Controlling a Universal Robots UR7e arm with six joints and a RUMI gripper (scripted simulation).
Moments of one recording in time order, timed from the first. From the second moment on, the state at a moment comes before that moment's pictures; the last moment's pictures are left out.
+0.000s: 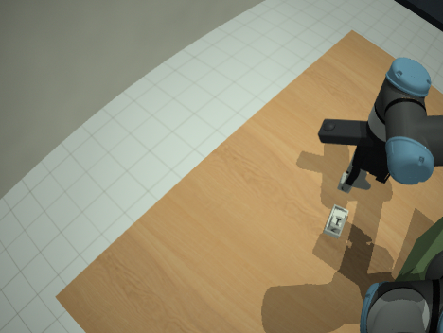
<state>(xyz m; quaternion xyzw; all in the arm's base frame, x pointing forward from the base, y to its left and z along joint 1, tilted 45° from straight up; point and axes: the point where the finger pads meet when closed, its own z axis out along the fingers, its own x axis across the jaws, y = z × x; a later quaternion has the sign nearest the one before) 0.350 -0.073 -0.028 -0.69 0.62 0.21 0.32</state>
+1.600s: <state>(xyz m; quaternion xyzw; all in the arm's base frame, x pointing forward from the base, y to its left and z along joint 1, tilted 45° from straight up) 0.342 -0.085 -0.045 -0.92 -0.03 -0.07 0.38</state>
